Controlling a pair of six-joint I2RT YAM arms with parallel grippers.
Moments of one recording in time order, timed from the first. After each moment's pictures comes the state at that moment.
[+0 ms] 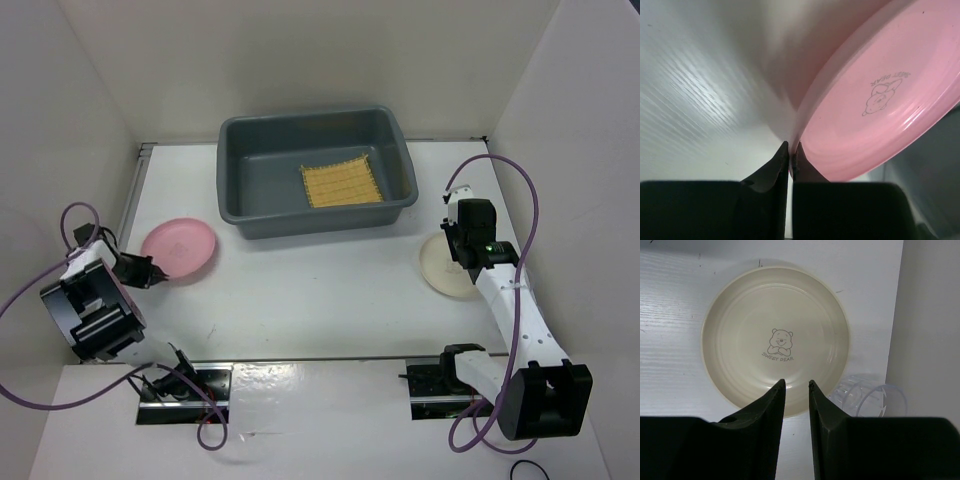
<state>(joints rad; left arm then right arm) 0.67 1.55 0.87 -0.65 0.31 -0.74 0.03 1.03 0.82 -0.58 0.25 -0.27</state>
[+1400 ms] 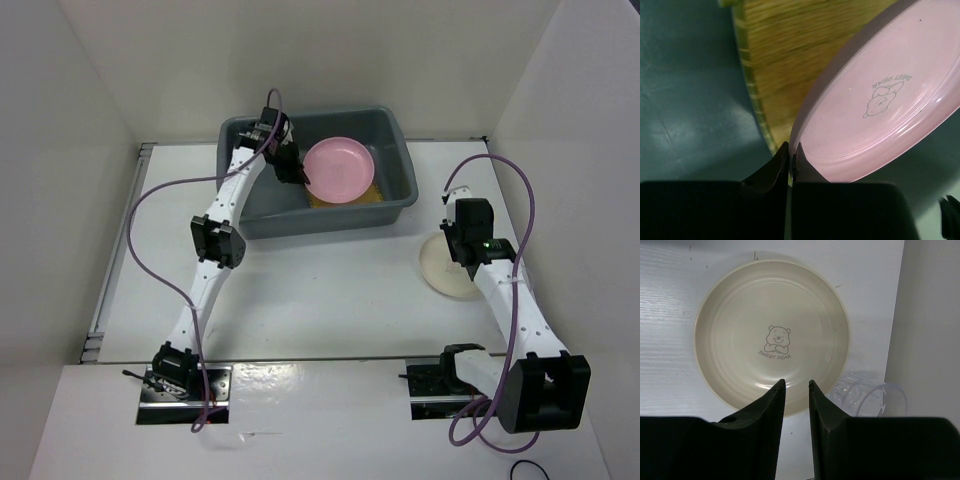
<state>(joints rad) -0.29 2.80 3.08 -1.24 0.37 -0.63 0.03 1.06 0.82 -0.58 0.27 -0.27</state>
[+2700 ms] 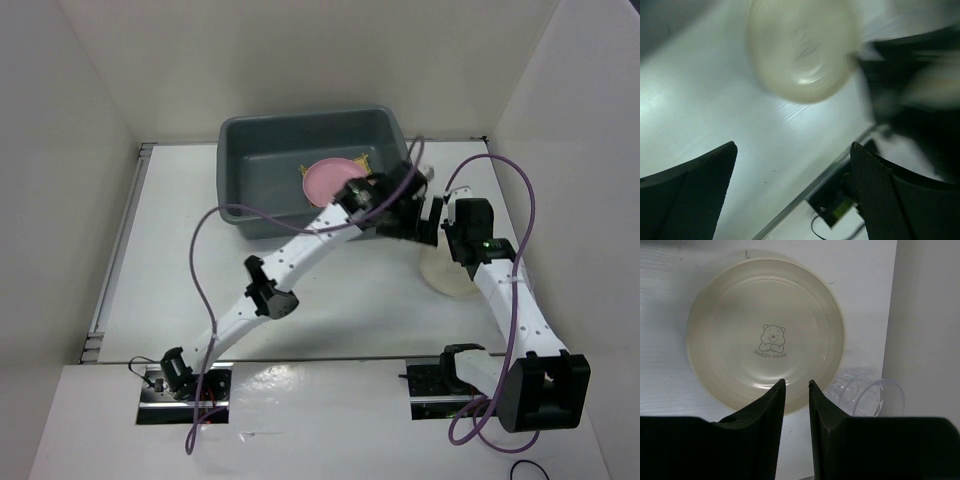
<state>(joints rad) -0.96 2.60 3.14 -1.24 0.10 -0.62 0.03 1.07 0.82 -0.58 0.29 -0.26</state>
